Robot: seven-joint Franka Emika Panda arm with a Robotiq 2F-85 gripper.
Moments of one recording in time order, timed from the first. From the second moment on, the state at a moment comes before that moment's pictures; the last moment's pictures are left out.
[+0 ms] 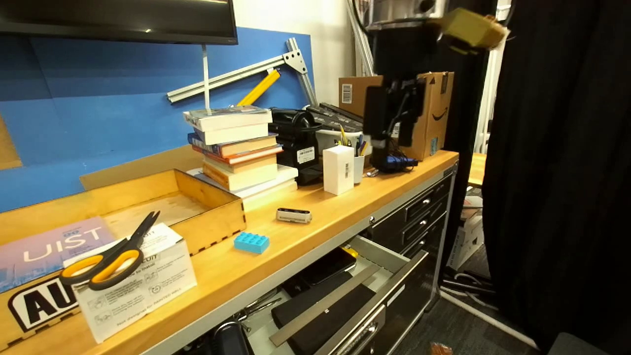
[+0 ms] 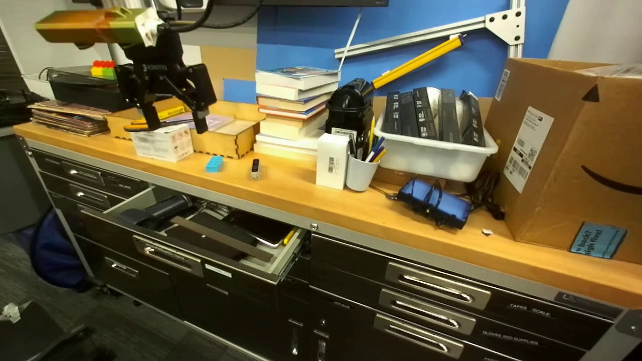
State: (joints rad) arm 0.07 -0.48 0.06 -2.38 -0.05 1.97 -0.19
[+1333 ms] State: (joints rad) arm 0.21 0.20 0.20 -2.09 -0.27 2.35 0.12
